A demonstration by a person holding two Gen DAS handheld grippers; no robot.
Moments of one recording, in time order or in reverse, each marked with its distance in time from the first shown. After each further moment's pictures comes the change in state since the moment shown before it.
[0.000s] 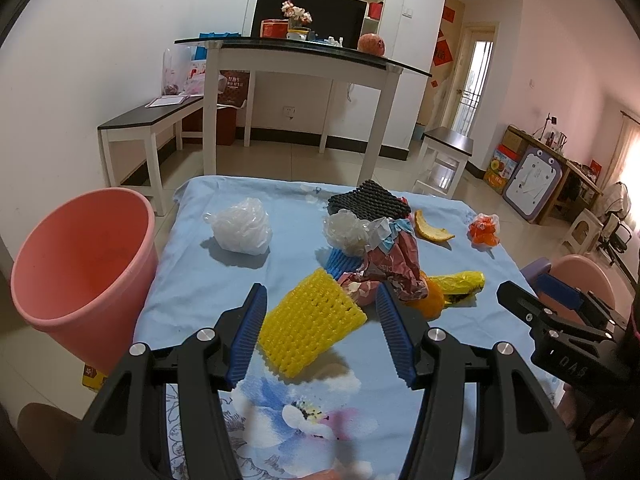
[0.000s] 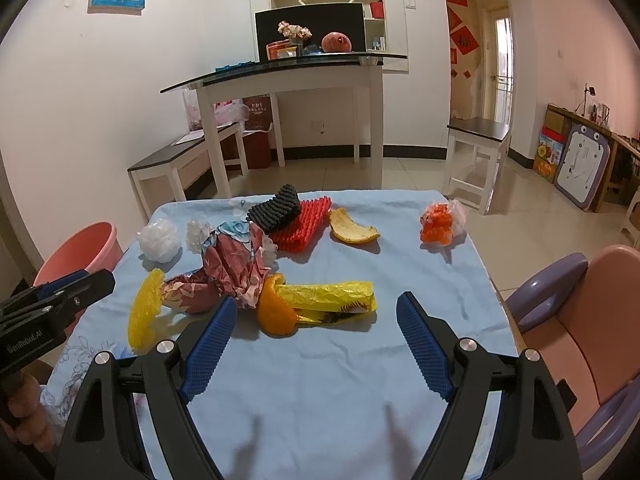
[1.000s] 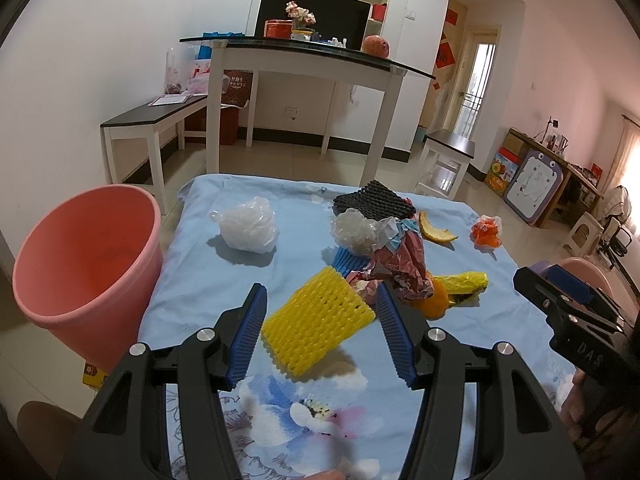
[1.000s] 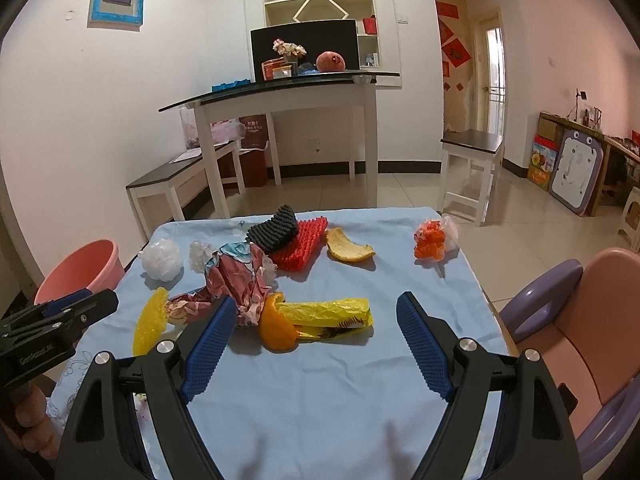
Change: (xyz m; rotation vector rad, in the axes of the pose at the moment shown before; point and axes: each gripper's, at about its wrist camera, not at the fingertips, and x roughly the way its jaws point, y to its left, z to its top) left arm 0.000 0.003 0.001 -0.006 -0.002 -0.003; right arm -0.014 0.004 0.004 0.017 -0.062 -0.012
